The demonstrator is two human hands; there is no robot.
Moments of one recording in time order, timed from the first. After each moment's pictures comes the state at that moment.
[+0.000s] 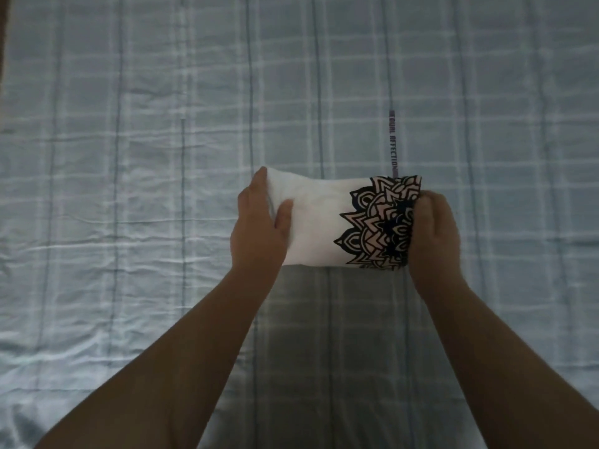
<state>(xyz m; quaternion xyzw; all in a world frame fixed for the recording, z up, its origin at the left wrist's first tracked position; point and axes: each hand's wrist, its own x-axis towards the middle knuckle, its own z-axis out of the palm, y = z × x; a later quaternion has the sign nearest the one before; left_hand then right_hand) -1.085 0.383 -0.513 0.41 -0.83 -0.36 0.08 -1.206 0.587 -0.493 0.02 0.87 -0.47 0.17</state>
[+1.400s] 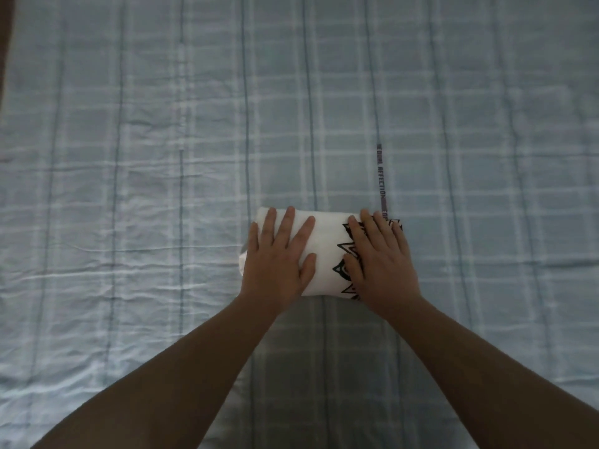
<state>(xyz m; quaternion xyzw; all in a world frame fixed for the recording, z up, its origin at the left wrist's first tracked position) -1.089 0.391 -0.514 0.15 -0.97 -0.12 -0.13 -1.199 0.574 -0.517 -0.38 0.91 -0.10 0.14</state>
